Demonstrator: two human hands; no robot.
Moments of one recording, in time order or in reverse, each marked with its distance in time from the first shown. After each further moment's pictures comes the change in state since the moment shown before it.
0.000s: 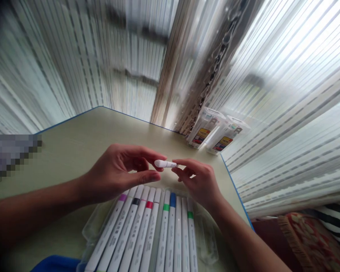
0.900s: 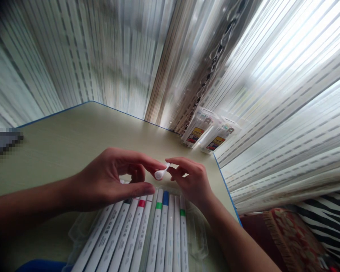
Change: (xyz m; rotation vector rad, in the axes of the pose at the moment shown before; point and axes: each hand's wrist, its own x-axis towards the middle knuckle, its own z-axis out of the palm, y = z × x) left_hand -0.003 0.009 0.002 0.005 -0.124 -0.014; right_hand 0.000 -0.002 -0.001 -0.014 -0.011 -0.010
